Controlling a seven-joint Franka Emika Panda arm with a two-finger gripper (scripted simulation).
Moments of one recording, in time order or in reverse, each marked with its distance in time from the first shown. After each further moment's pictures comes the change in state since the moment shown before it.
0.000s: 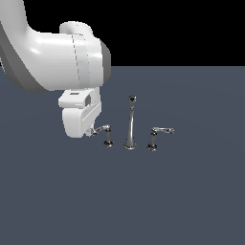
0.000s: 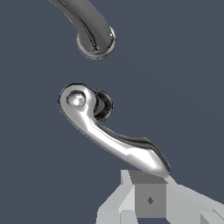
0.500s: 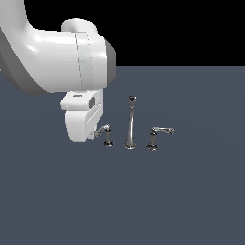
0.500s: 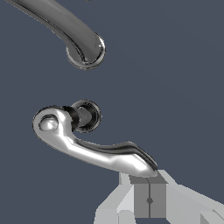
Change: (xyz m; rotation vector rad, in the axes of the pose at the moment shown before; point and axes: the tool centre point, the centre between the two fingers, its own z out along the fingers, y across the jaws) arm 0.014 0.015 0.000 0.001 -0.005 -0.020
